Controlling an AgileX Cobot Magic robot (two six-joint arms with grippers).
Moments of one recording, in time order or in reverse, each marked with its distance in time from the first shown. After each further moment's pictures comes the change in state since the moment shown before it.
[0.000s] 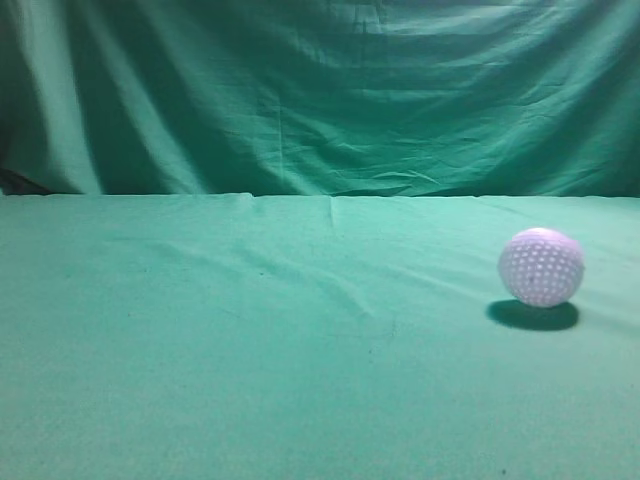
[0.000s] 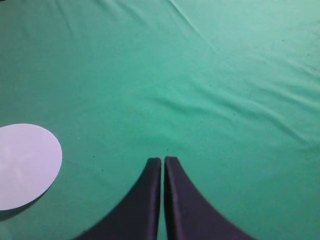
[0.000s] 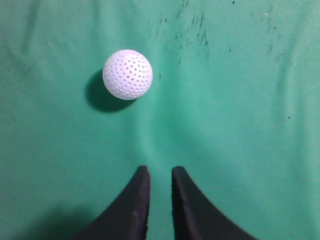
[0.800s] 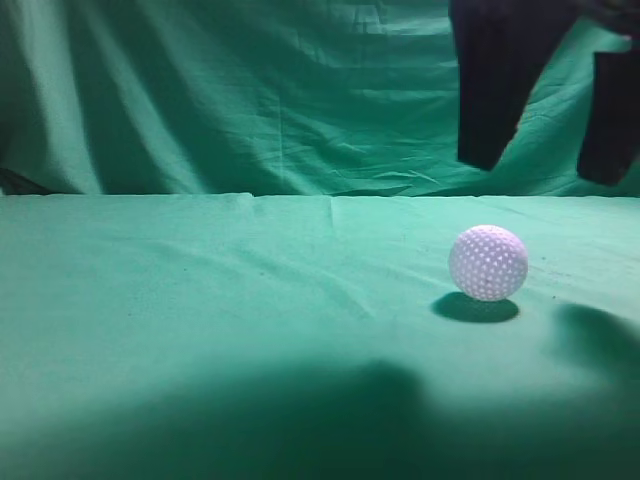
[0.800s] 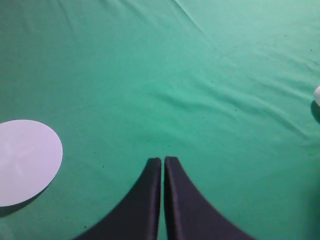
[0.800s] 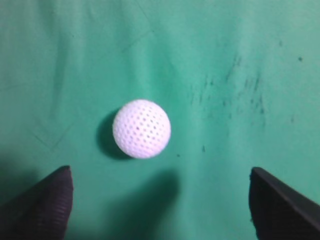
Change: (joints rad) left arm 0.000 0.000 0.010 0.006 -0.005 0.000; right arm 0.002 0.398 -0.300 0.153 0.055 -0.073
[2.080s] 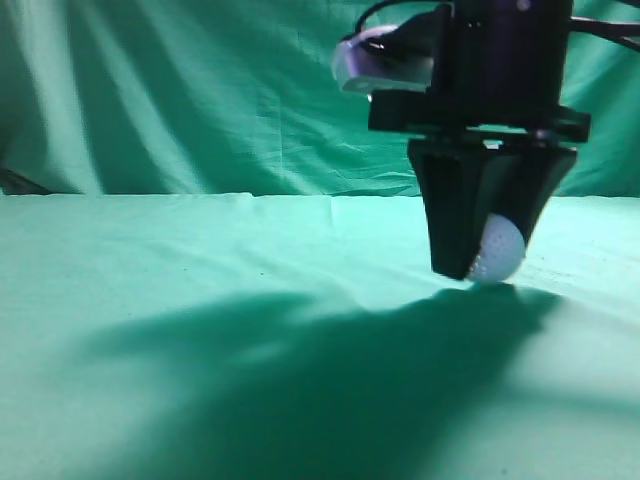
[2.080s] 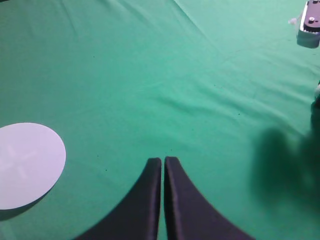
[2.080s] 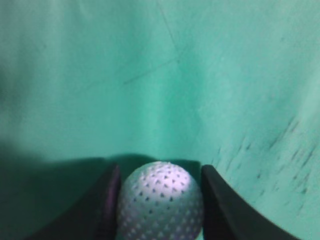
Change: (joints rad) left arm 0.000 0.000 0.000 0.000 -0.015 0.000; right arm 0.093 0.292 -0.183 -0.129 0.040 0.014
